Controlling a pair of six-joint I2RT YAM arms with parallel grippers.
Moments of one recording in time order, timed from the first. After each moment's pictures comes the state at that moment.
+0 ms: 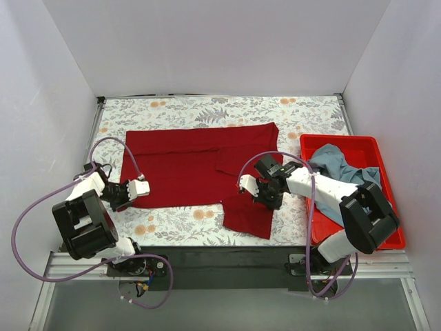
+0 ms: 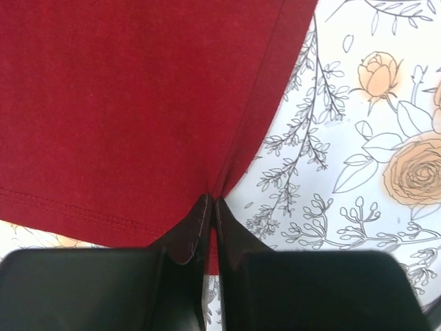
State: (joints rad) left arm 0.45 1.45 0.75 -0.86 0.46 1.75; right arm 0.68 1.50 0.87 -0.75 -0.18 -0.63
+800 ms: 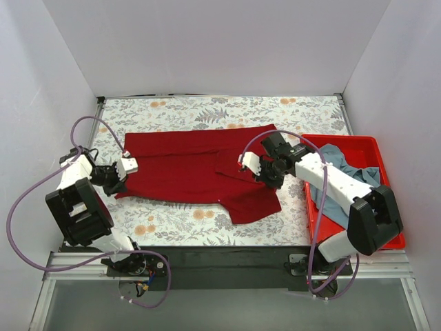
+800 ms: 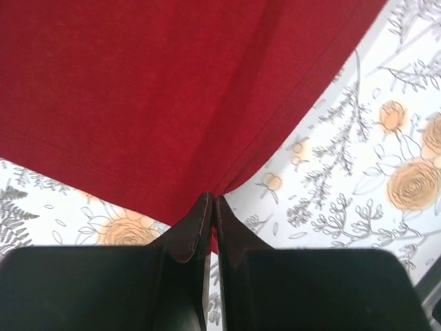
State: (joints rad) left arm 0.50 1.56 1.03 -1.05 0.60 1.63; right arm 0.59 1.45 1.08 -0.84 -0.21 -0.74
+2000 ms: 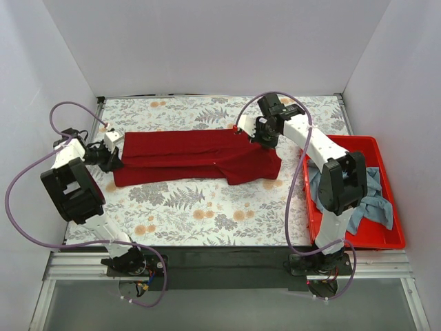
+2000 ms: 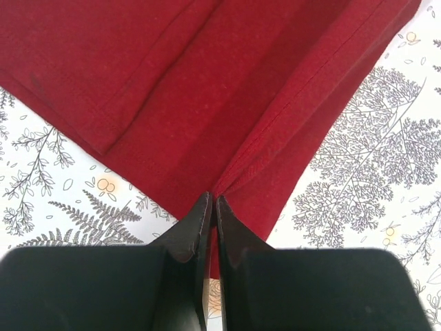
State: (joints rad) left arm 0.52 1.82 1.31 -0.90 0.80 1.30; right arm 0.45 1.85 1.64 -0.93 -0.18 -0.93
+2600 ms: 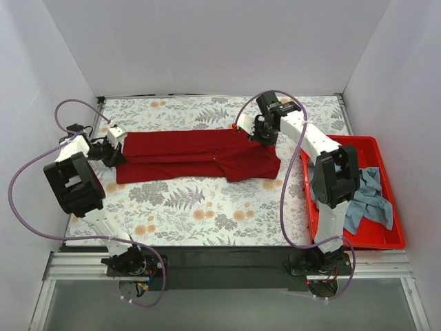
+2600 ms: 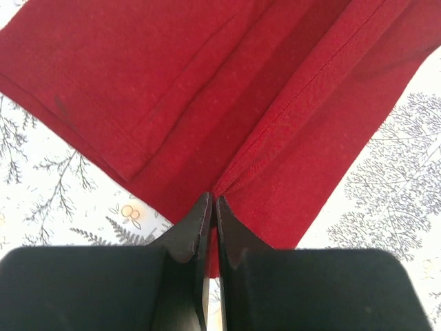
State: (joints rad) left arm 0.48 1.90 1.36 -0.80 0.80 1.22; right arm 0.43 1.96 1.73 -0.94 -0.17 -0.96
